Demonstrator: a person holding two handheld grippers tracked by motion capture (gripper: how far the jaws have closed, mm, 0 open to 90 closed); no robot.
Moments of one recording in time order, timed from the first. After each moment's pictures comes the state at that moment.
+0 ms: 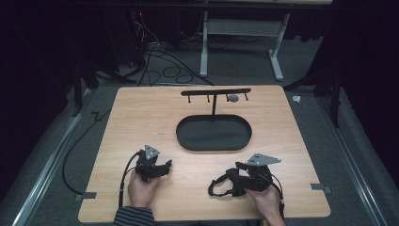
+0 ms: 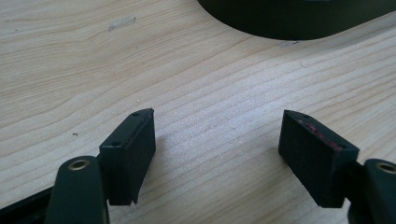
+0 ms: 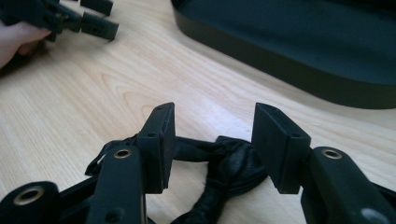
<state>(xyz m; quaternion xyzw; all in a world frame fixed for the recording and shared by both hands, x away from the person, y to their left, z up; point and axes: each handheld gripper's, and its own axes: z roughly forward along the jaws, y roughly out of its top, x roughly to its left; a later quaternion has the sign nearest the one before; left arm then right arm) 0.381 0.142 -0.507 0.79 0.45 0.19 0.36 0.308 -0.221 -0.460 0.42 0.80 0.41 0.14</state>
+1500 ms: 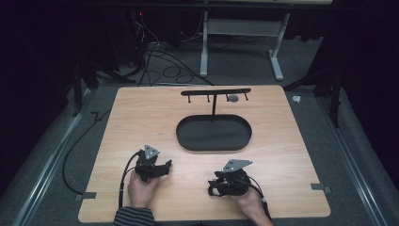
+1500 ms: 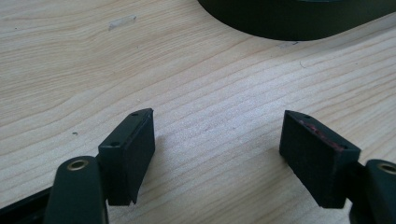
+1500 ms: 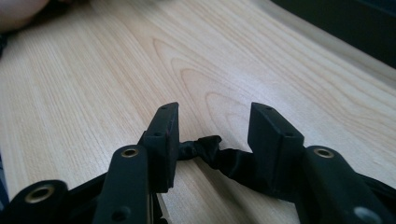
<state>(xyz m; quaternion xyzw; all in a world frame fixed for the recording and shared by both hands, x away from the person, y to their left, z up) 0.381 0.143 -0.507 0.79 0.46 0.19 0.36 0.318 -0.169 -0.489 0.34 0.85 0.39 0.08</state>
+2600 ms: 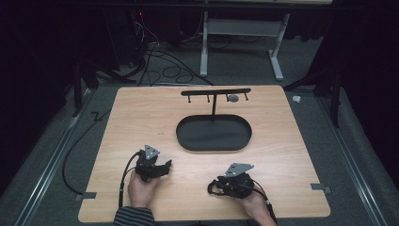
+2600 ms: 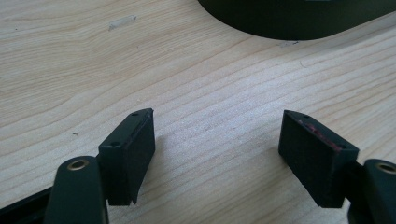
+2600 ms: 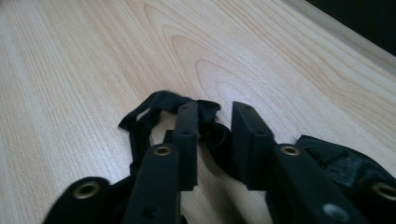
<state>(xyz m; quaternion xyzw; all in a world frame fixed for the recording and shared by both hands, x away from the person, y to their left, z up) 0.381 0.143 -0.507 0.79 0.46 0.19 0.36 0.310 -0.179 -0.495 0.32 0.87 0.36 0.11</state>
